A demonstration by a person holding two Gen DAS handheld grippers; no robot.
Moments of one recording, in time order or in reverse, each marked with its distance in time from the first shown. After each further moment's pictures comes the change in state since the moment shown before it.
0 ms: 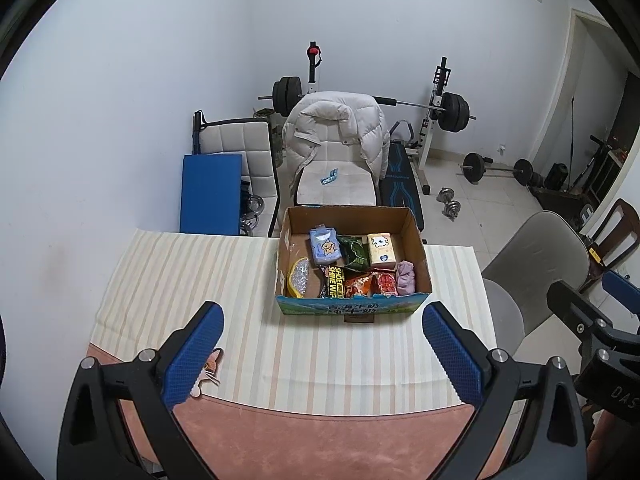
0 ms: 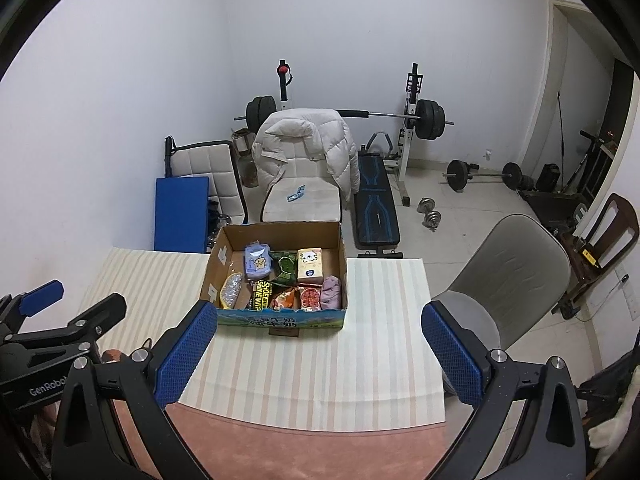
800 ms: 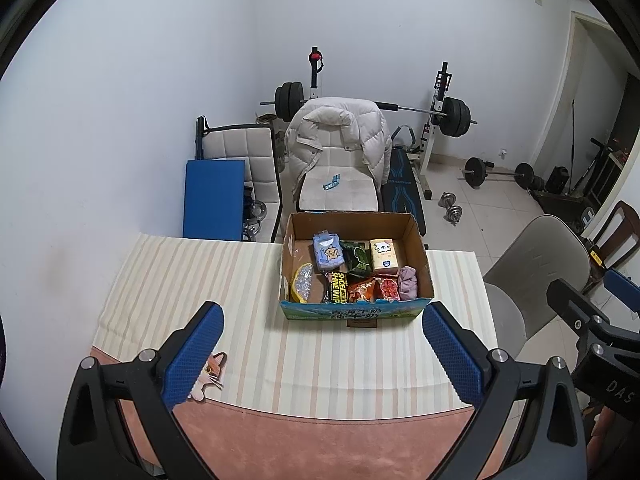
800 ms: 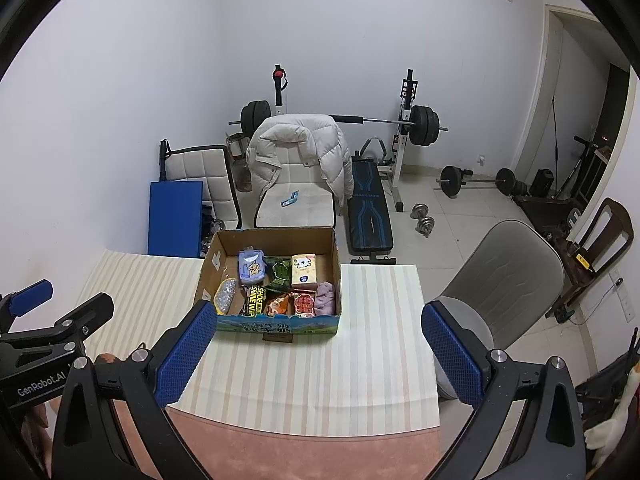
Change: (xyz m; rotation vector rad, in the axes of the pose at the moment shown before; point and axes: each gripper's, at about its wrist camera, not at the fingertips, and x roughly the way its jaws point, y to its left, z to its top) left arm -0.006 0.003 0.007 -0.008 -0.015 0.012; right arm -0.001 0.001 0.002 -0.004 -0.017 -0.024
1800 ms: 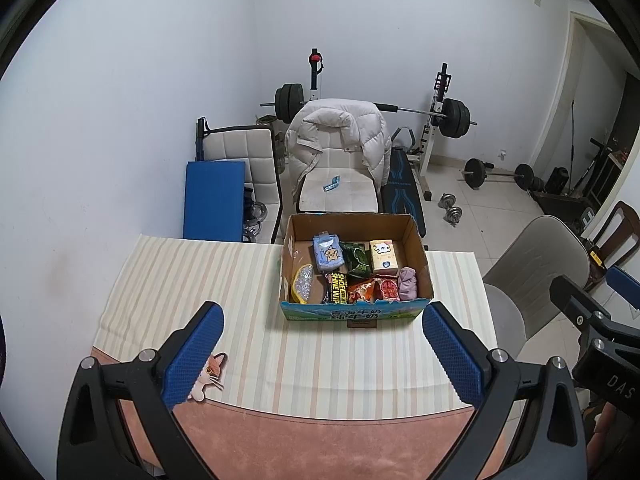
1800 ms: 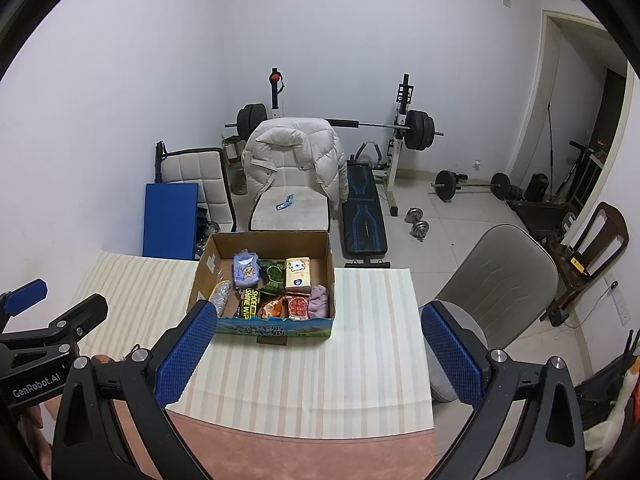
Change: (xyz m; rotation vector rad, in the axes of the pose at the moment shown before) left arm -0.004 0.000 0.002 0.002 -0.007 -0.003; right arm -0.004 -0.004 0.006 -0.007 -0.011 -0.014
